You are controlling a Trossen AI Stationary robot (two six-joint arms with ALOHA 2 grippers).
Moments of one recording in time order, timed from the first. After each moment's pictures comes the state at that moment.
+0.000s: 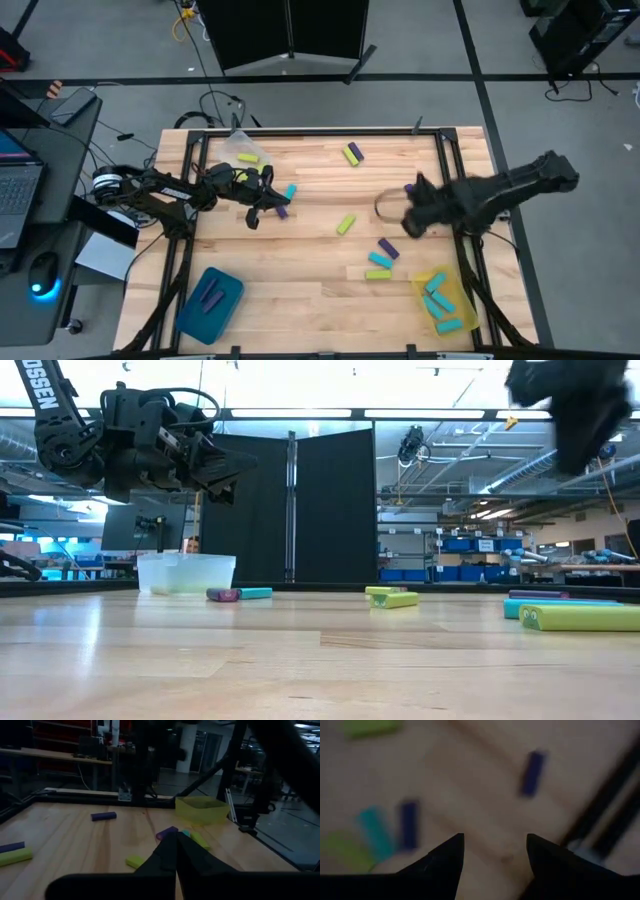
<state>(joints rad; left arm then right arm) 0.37 1.38 0.24 1.18 0.57 -0.14 0.24 1.19 1.06 -1.45 0.32 1.15</state>
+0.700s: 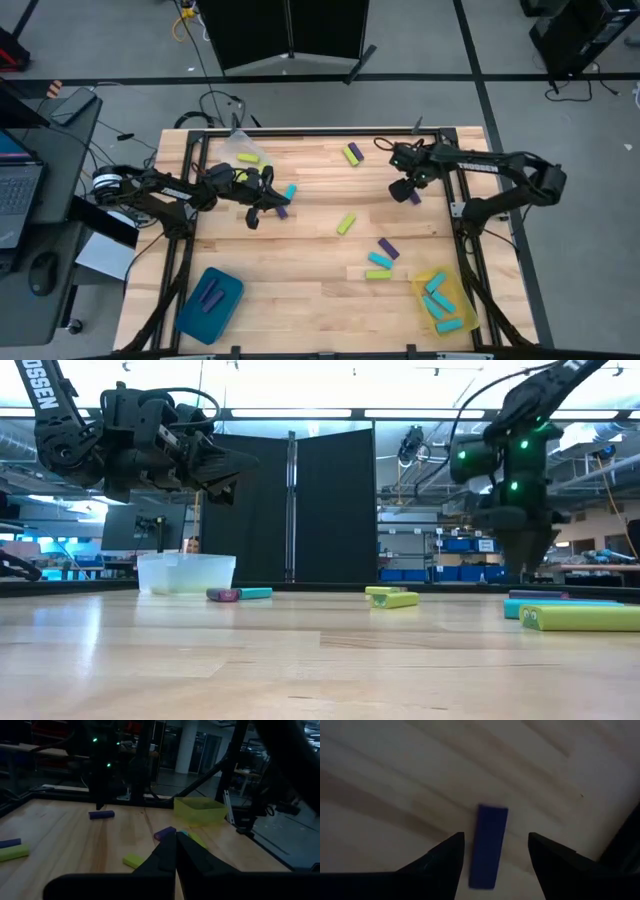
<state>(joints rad) 0.37 1.38 0.24 1.18 0.58 -0.17 -0.57 1.35 0.74 -0.87 0.15 0.47</state>
